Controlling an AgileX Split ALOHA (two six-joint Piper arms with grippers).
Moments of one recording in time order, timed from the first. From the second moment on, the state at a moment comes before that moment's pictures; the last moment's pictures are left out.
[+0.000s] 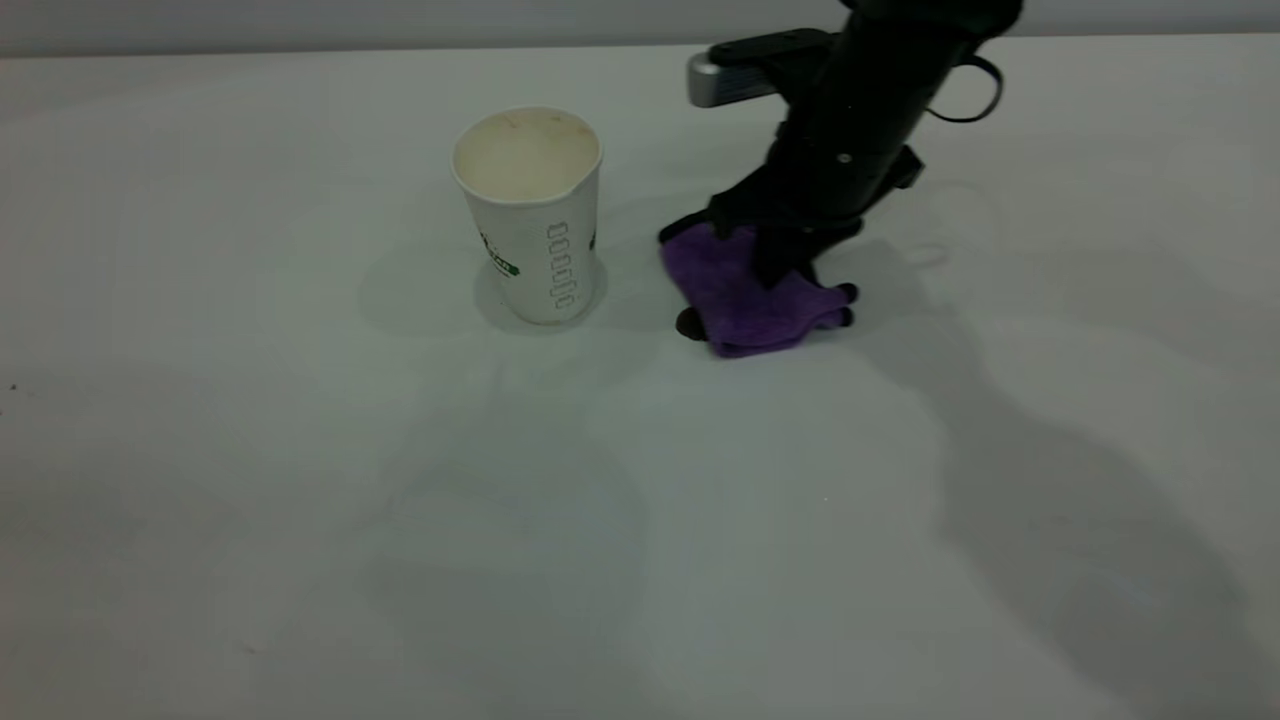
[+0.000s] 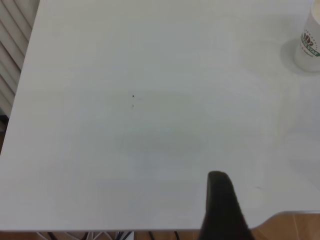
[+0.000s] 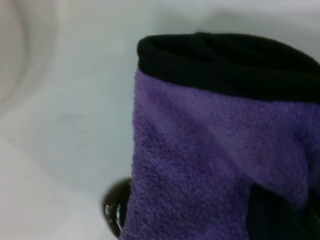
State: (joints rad) left arm -0.08 -0.02 -0.50 0.07 1.13 -0.06; right arm 0.43 2.58 -1.70 0.38 0.46 -0.37
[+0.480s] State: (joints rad) left arm -0.08 -0.02 -0.50 0.07 1.13 -0.06; right arm 0.46 2.64 -1.78 0.46 0.63 -0.37
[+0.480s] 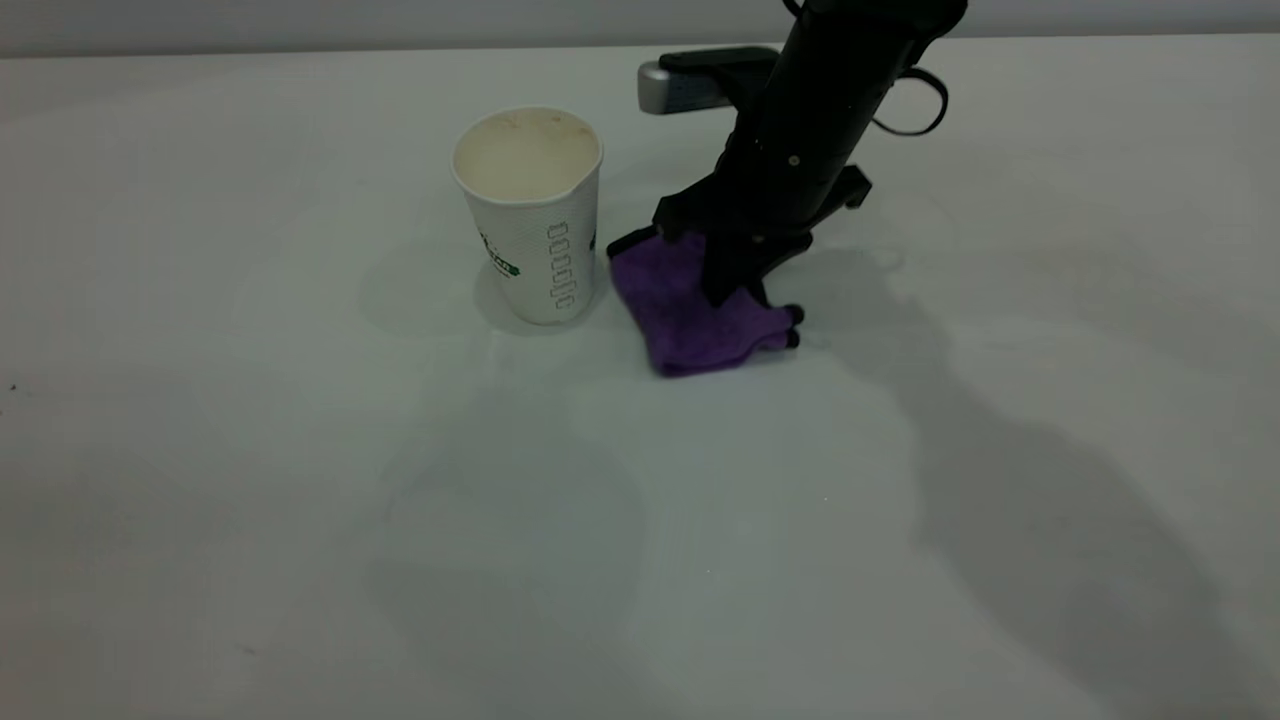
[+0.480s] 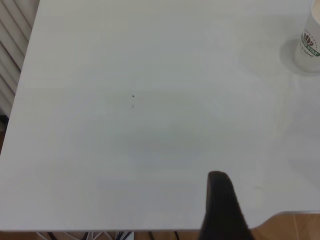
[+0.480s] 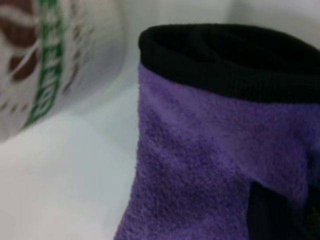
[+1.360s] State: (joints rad) left arm -0.08 -0.02 -0.50 0.07 1.13 -0.06; right arm 0.42 2.64 -1.78 0.39 0.88 -0.19
